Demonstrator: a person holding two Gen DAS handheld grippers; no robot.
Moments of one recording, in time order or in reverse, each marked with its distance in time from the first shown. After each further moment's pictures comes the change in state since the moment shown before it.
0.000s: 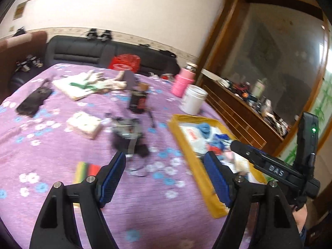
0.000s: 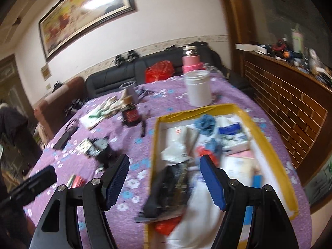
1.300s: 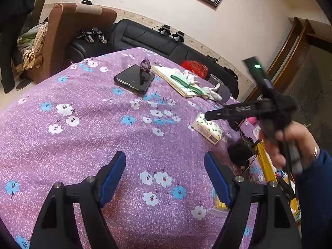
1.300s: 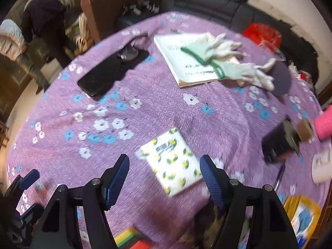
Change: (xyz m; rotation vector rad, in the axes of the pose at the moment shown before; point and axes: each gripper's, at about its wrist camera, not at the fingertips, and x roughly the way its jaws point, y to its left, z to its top) left arm -0.049 0.203 -0.026 -0.305 -0.065 0.248; right arm 0.272 0.265 0.061 -0.585 0.613 0.204
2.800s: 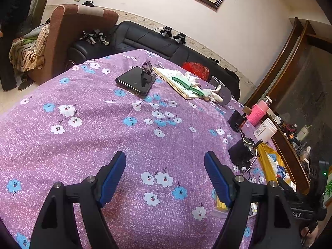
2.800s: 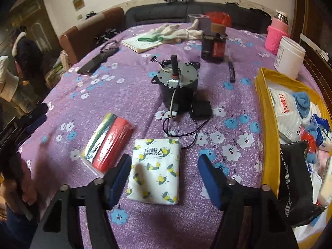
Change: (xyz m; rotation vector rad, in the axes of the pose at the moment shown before) left arm -0.001 0.000 0.000 0.000 0.000 0.013; right arm -0.068 -0.003 -0.230 0.304 -0.237 -0.002
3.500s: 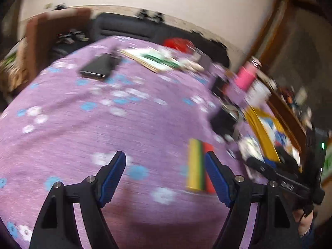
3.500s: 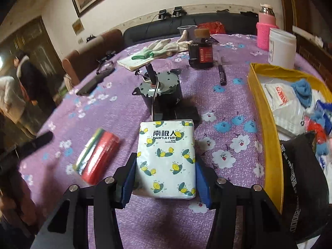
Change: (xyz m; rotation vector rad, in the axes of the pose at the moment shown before) left arm 0.022 -0.081 -0.025 0.229 0.177 -0.009; right arm 0.003 -0.035 -0.015 0.102 -0.164 0.046
